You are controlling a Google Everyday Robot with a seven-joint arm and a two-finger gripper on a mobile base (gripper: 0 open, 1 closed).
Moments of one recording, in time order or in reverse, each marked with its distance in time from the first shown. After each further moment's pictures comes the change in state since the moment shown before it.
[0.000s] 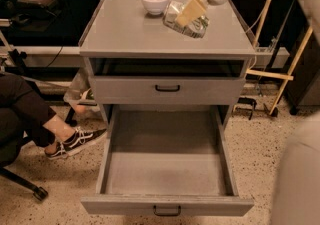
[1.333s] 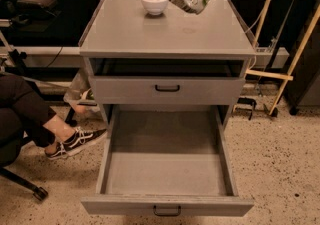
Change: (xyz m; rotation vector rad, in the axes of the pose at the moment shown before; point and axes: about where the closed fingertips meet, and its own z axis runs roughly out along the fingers) arm -0.087 0.134 -0.153 0.230 -0.327 -0.059
